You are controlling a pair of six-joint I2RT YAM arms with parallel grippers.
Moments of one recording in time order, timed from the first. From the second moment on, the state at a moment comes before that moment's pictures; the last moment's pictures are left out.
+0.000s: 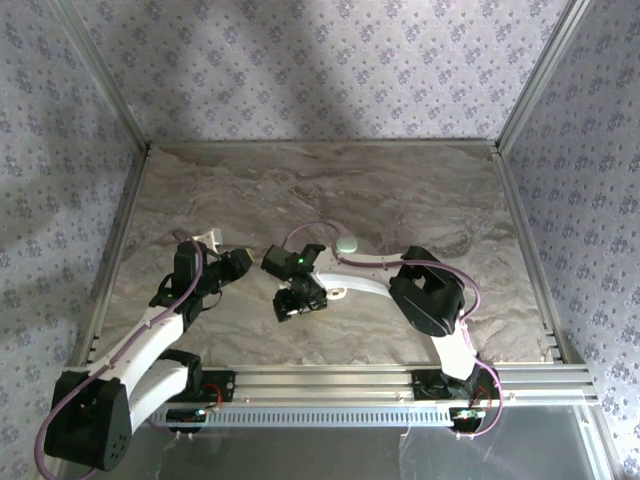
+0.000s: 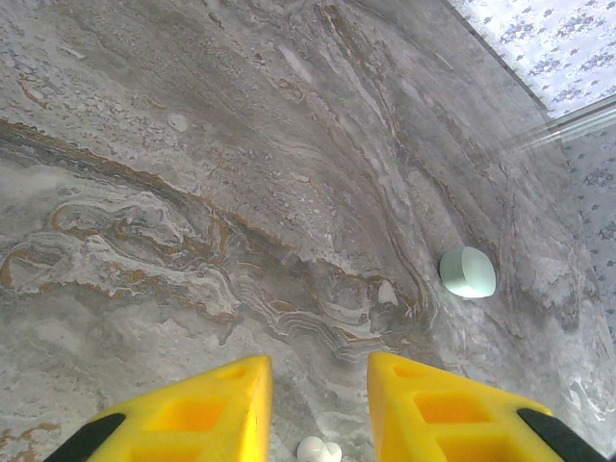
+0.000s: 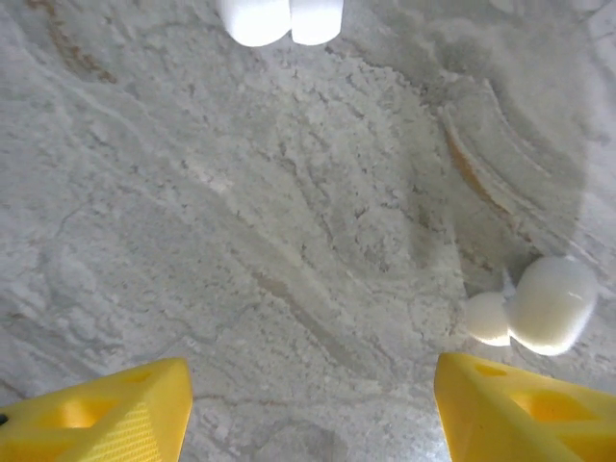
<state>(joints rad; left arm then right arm) -0.26 0.93 0.36 0.02 0.28 -0.73 1.08 1.99 1.44 -0.84 -0.14 0.68</state>
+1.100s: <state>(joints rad) -0.26 0.92 0.35 0.02 0.28 -0.73 1.02 1.89 1.29 -0.72 0.08 0.84</state>
